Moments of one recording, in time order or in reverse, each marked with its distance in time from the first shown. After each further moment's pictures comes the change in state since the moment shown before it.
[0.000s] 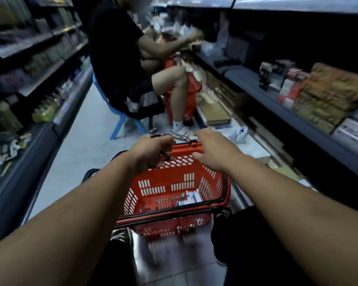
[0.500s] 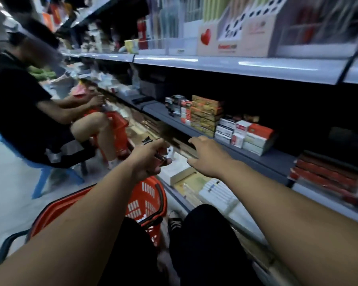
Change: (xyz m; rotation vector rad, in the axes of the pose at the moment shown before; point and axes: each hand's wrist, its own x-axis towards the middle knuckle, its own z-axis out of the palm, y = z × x) left_hand -0.061 0.089 0.147 -0.268 -0.395 0.046; right_hand -0.172 0.071 -0.099 -0.005 0.164 0.424
